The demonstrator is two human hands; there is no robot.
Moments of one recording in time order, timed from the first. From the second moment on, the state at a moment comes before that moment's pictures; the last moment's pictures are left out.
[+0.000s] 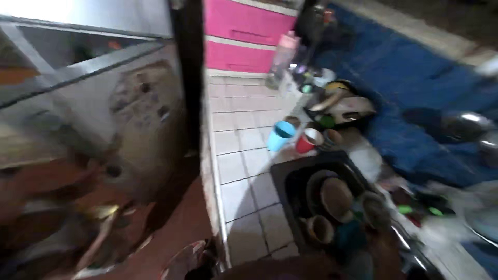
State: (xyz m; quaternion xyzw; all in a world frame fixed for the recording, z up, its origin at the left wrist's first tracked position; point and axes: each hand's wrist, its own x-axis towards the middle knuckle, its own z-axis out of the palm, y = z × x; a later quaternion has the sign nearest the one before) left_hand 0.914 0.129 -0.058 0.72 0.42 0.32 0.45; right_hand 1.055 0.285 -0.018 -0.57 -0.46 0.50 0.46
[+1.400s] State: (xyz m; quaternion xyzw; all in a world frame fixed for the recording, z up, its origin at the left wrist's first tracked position) left_hand 0.958 0.354 0.153 0.80 0.53 0.15 0.23; right_hand 1.037 0.188 0.053 -0.56 -0.29 0.55 0.54
